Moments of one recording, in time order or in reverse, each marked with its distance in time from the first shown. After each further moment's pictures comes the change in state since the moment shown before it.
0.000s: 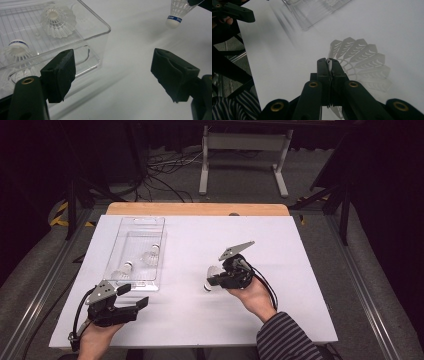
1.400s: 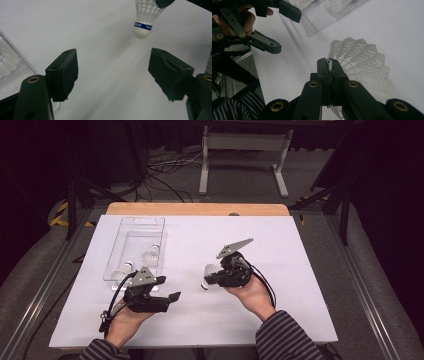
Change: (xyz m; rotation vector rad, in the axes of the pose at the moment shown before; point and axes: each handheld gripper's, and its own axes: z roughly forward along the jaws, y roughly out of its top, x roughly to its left) left arm -0.042 0.049 0.059 0.101 -0.156 0.142; right arm 0.007 0.010 -0.005 -0.013 0.019 -0.019
